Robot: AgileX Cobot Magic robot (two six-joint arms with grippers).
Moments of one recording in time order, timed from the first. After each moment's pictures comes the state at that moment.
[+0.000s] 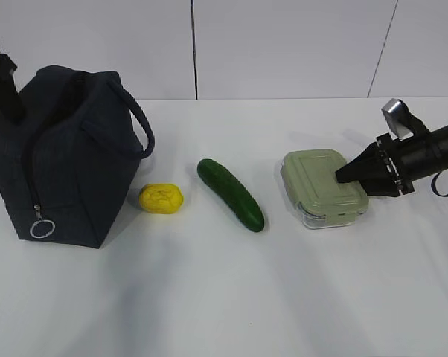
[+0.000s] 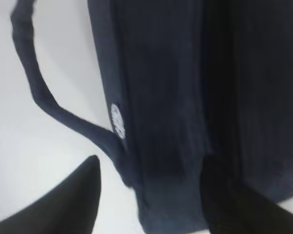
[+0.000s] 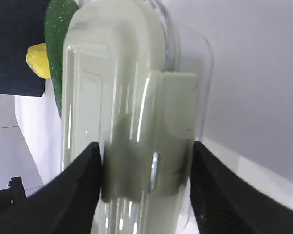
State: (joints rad) left arm -0.05 1.75 -1.50 -0.25 1.11 0.25; right arm -0.25 2.38 -1.61 1.04 1.28 -0.95
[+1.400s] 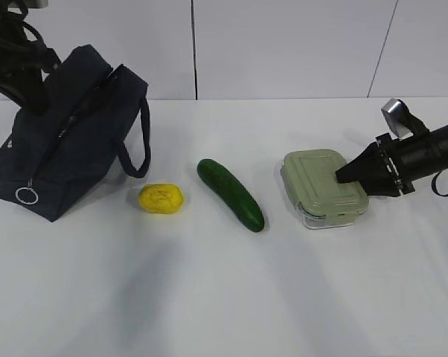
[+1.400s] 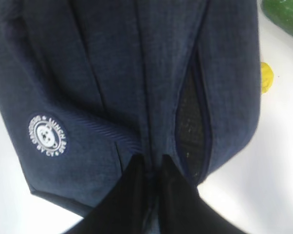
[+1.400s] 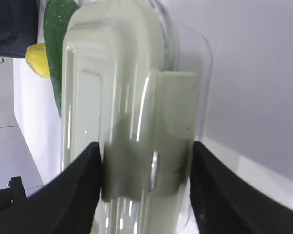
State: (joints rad) left arm -0.16 1.90 -1.72 -0.16 1.20 0.22; right arm -0.25 2.38 -1.61 1.03 1.28 -0.94
